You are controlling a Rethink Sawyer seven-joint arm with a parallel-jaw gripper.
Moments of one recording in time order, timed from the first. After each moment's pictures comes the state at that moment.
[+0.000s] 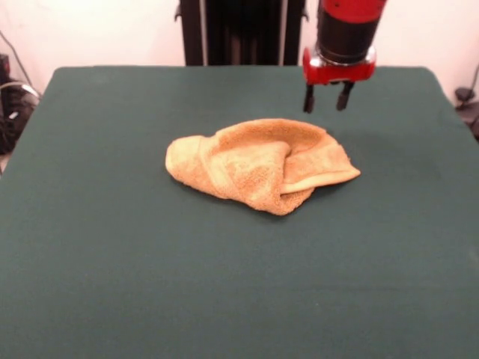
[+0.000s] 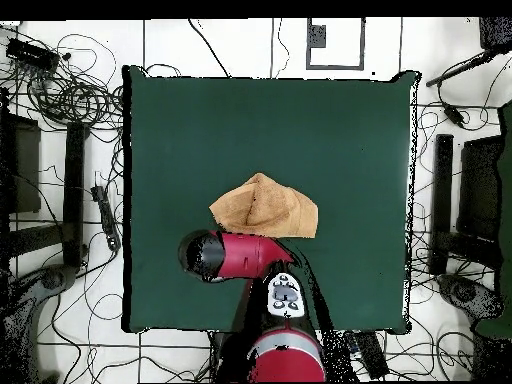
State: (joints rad) arm 0.01 -0.51 -0.04 1.83 0.01 0.45 1.57
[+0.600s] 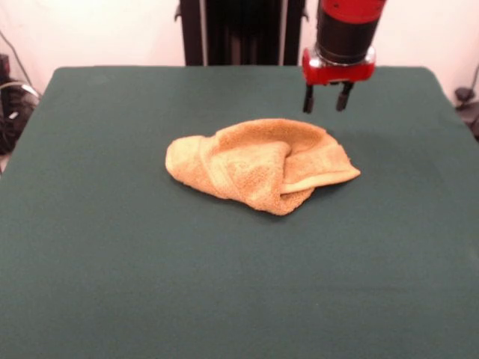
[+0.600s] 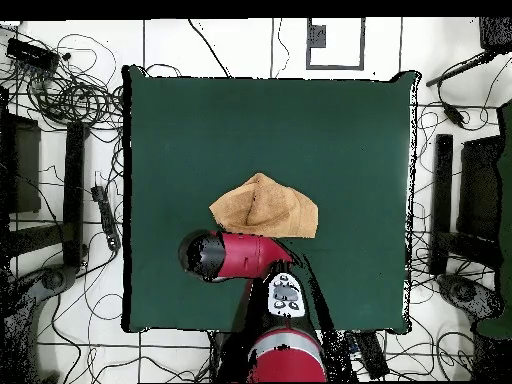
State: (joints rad) arm 0.01 -0.52 -0.04 1.83 0.01 0.44 1.57
